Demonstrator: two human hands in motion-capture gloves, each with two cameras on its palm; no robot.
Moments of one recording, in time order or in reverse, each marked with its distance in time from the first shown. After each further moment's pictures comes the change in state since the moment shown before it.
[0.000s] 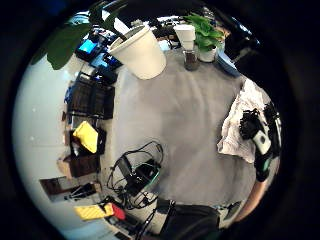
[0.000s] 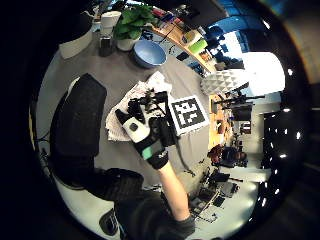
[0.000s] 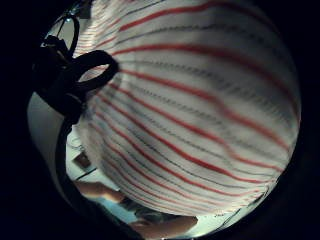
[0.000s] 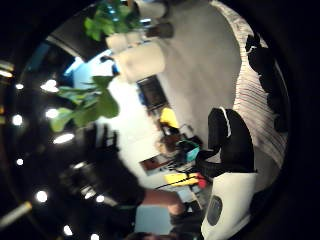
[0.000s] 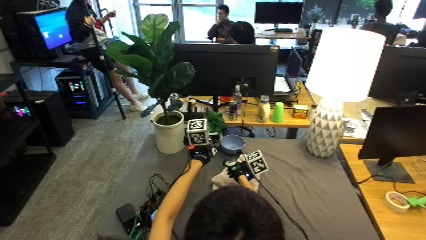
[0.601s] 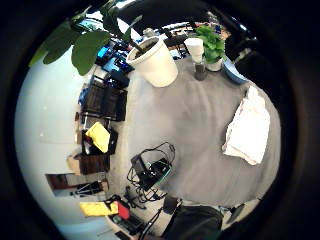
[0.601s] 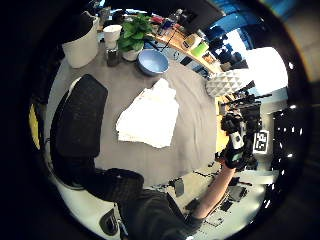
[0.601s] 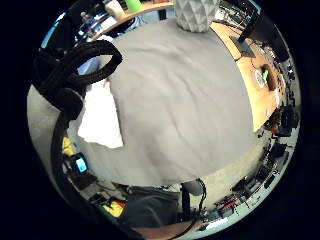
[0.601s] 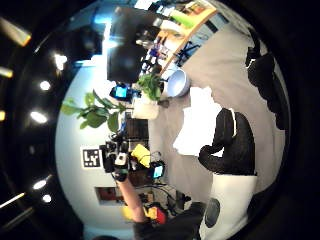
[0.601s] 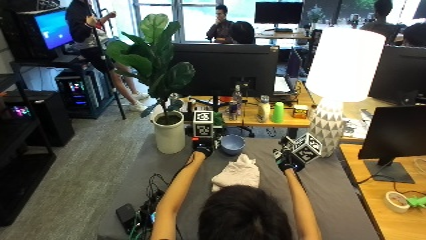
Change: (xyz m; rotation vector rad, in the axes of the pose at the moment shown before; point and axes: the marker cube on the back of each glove) left arm 0.006 -0.049 0.018 -0.087 -0.083 0.010; right arm 0.054 0.022 -0.250 0.610 0.328 -0.120
